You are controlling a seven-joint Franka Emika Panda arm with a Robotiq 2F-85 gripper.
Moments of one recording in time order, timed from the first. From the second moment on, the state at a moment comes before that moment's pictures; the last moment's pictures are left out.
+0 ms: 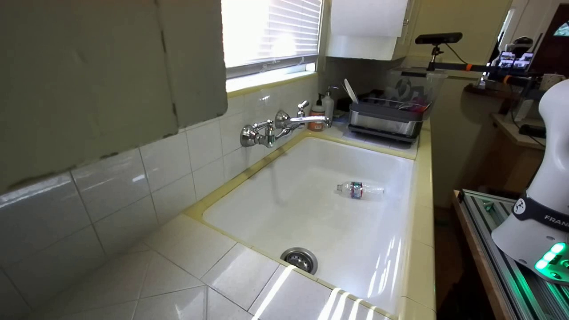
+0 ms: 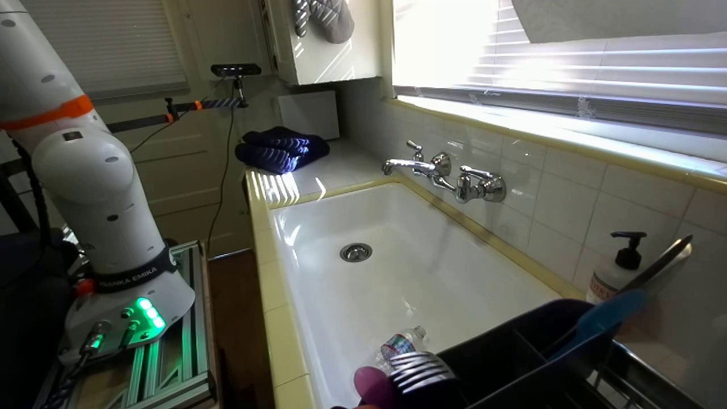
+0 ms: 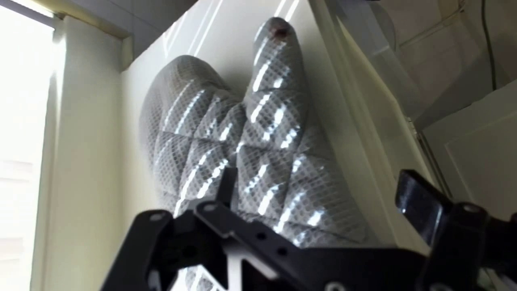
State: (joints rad) arm 0.29 -0.21 0.23 -1.61 0.41 2.17 -0.28
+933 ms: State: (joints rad) arm 0.15 -0.40 0.15 -1.65 0.10 1.93 -0.09
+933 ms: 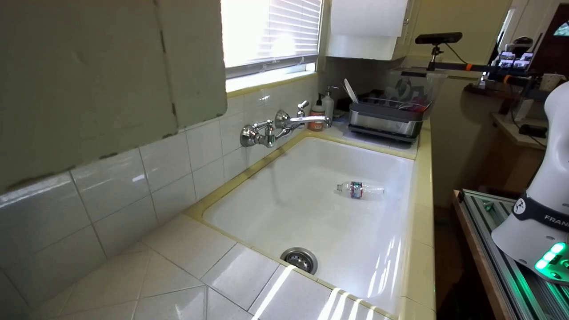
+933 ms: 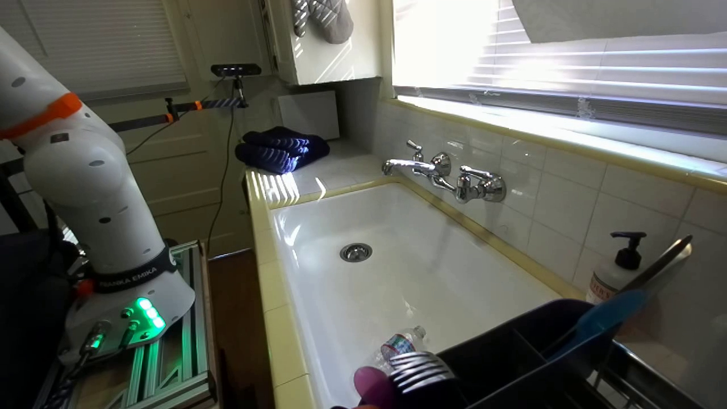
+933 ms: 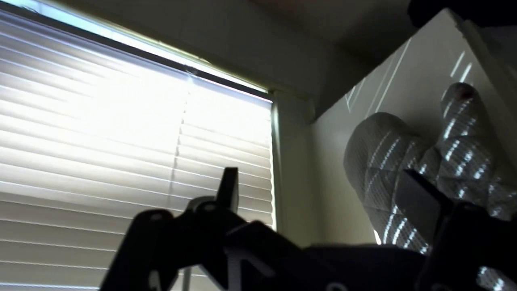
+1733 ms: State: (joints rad) arm 0.08 -0.52 0.06 -1.68 0.05 1.66 -0.04
